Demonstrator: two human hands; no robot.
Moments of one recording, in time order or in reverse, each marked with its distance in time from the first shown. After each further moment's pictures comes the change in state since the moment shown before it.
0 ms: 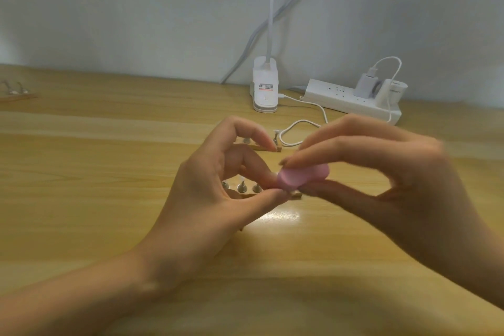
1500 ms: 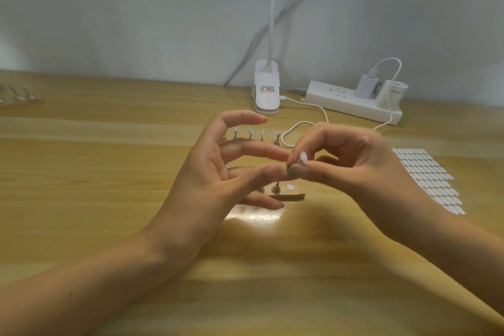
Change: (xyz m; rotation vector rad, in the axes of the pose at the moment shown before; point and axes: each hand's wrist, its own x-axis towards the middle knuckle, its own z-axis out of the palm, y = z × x) left_hand 0.009 -0.005 -0.005 -0.317 -0.026 -0.121; right_hand 0.009 0.027 0.022 0.669 -0.040 0.376
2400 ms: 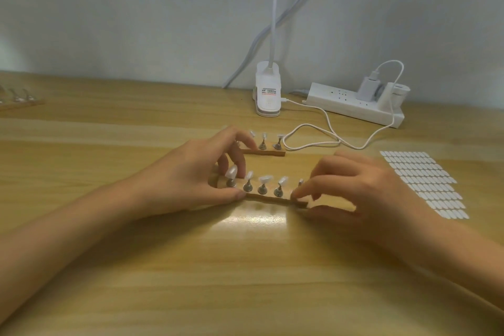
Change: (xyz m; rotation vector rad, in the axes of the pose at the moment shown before) left_hand 0.038 -0.018 -0.067 0.937 -0.392 0.083; right_hand -0.016 0.019 -0.018 -0.977 -0.150 -0.329
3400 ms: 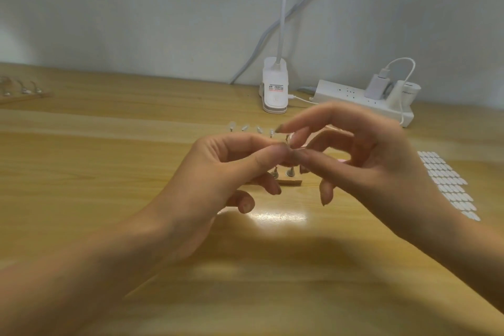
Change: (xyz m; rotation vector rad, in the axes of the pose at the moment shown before) left_hand -0.014 0.065 0.021 -0.963 0.275 -0.241; right_hand 0.035 -0.034 -0.014 0.832 0.198 0.269
